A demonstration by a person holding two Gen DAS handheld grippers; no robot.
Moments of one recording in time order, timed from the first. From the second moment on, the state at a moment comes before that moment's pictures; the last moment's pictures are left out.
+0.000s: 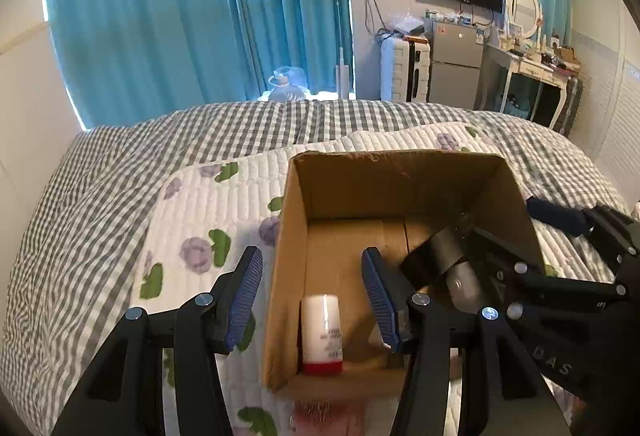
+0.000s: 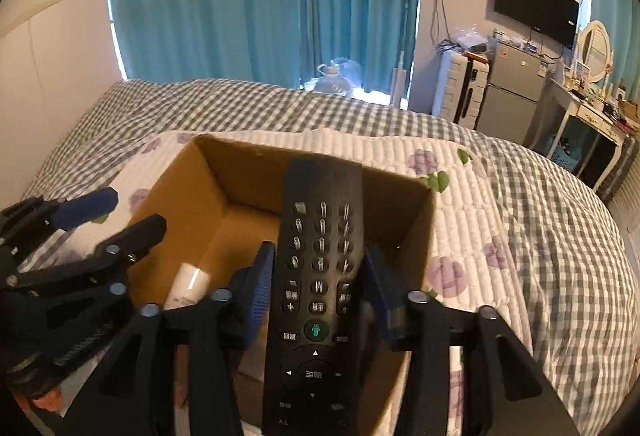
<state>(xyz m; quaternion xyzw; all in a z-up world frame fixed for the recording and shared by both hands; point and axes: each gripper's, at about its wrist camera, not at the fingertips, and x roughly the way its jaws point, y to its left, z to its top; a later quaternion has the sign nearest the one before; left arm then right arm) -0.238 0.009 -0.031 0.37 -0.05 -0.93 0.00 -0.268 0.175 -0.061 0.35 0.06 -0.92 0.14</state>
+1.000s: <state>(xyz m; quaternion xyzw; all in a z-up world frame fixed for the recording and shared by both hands) -0.154 0.000 -0.098 0.41 -0.04 -0.91 0.02 -0.160 0.217 -0.103 0.36 0.03 -0.93 0.09</state>
